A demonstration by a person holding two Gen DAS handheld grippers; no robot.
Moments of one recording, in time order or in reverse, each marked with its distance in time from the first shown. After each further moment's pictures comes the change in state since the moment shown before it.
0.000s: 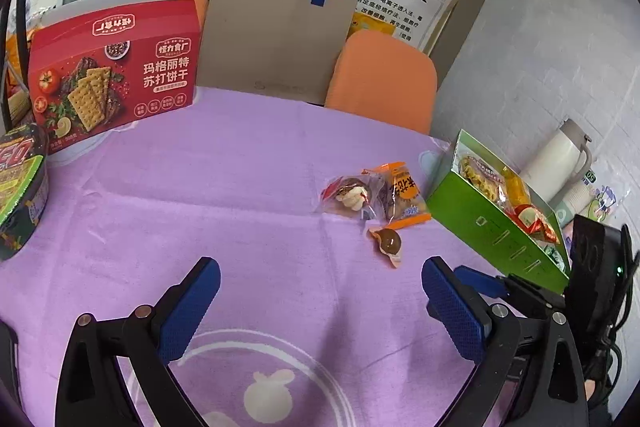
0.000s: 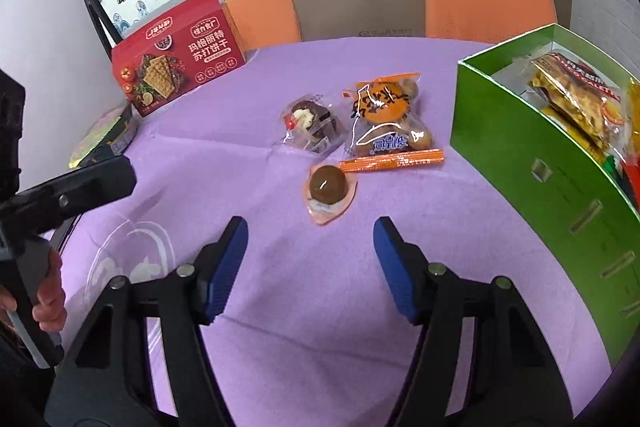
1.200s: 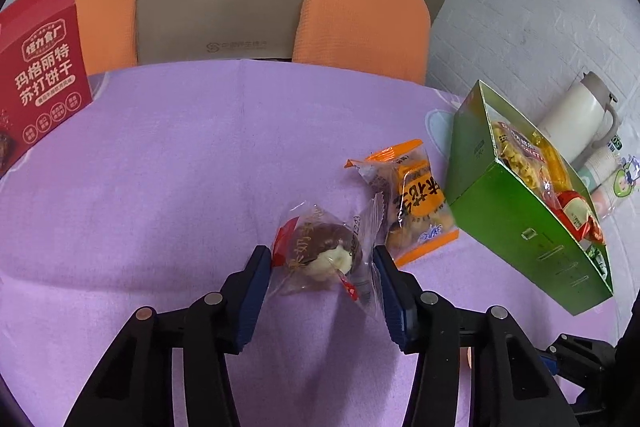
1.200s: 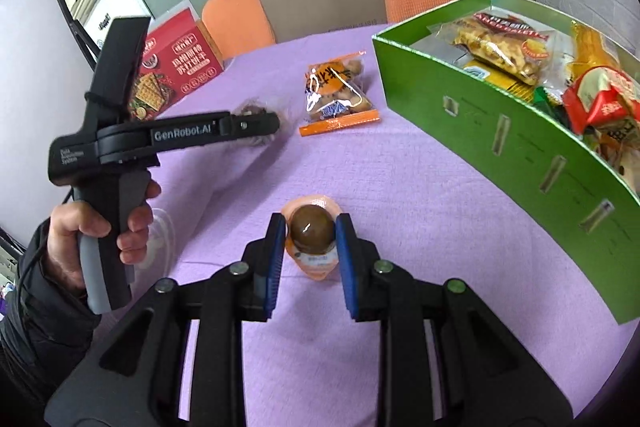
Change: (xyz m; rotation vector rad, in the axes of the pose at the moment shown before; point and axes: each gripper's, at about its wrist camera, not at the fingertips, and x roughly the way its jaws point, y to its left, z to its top) left arm 0.119 -0.029 0.039 0.088 0.192 -0.030; right arm -0.058 -0.028 -0.036 0.122 -0.032 -0.002
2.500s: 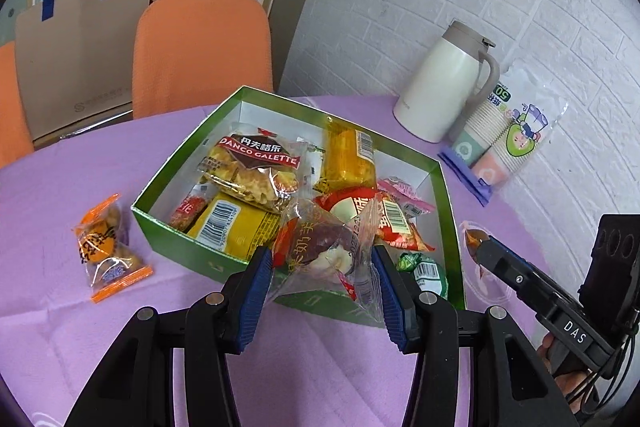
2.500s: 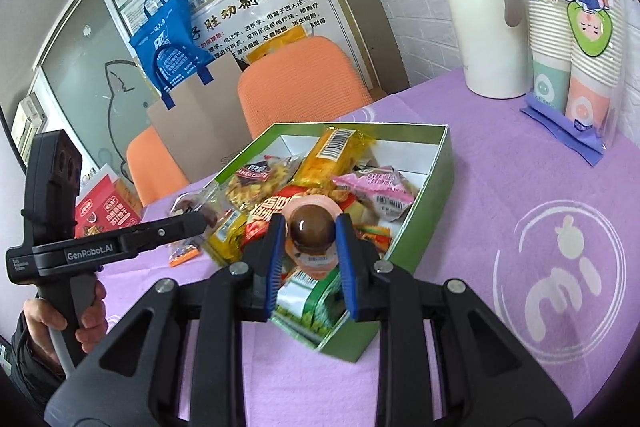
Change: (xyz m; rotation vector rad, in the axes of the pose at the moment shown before) left arm -0.027 -0.213 0.006 0.223 0.007 -0.230; right arm -0.148 -0.147 0.007 0.266 -0.366 -0.206
